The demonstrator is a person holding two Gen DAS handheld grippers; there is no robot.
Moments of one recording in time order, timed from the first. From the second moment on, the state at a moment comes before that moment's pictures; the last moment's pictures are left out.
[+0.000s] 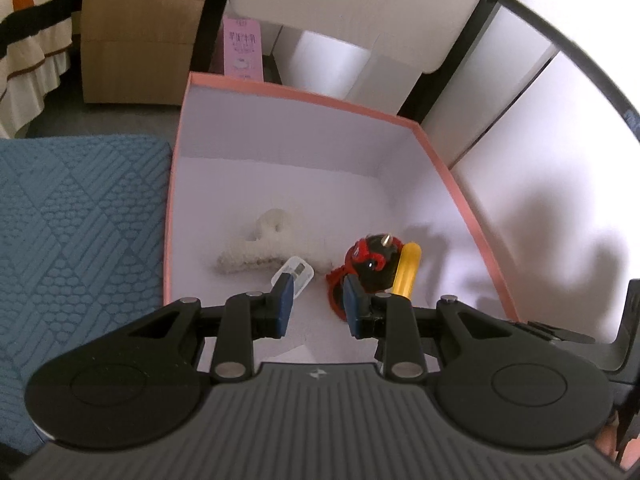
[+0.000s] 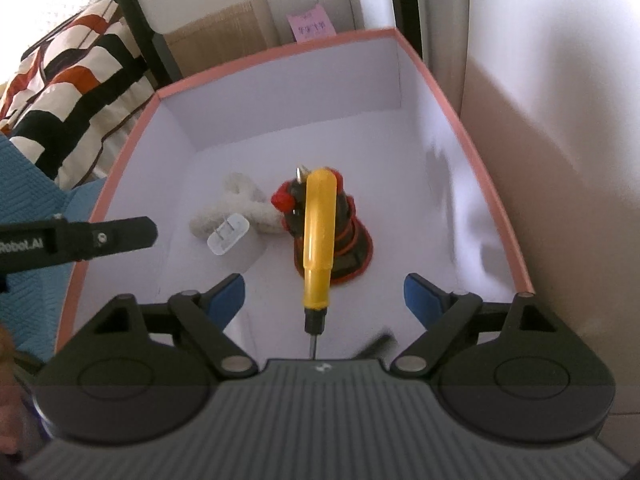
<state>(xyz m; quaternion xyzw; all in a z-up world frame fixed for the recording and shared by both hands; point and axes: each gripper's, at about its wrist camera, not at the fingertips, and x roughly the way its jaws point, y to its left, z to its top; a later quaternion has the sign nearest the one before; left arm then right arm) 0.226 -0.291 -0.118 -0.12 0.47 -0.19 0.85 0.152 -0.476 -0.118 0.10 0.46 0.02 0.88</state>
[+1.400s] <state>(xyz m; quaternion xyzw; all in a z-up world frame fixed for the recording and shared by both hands) 0.091 -0.201 0.039 -0.12 0.32 -0.23 0.91 0.034 -0.397 0.031 0.07 0.33 -0.02 0.94</state>
